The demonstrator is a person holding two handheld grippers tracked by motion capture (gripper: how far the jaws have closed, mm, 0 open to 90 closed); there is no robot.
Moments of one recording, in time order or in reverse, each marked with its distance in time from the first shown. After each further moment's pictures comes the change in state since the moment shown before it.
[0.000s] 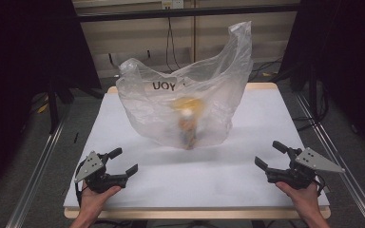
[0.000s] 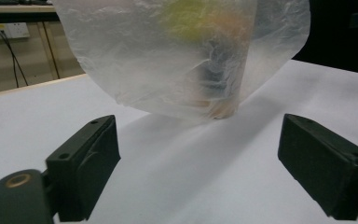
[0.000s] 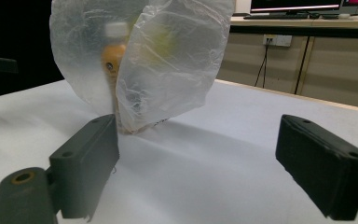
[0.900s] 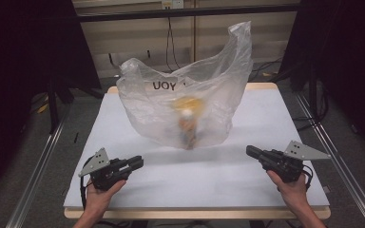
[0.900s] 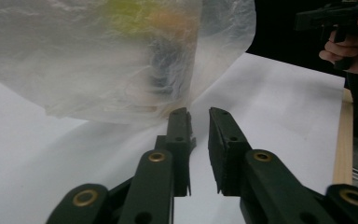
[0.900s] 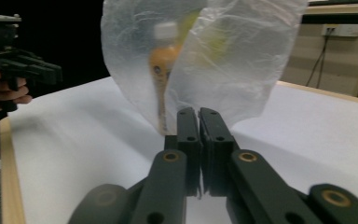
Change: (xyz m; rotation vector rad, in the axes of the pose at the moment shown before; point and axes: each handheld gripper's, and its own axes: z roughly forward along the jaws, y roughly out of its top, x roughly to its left) left arm -0.014 0.019 0.012 0.051 -0.187 -0.046; right arm 0.008 0.015 0.025 0.045 0.208 0.010
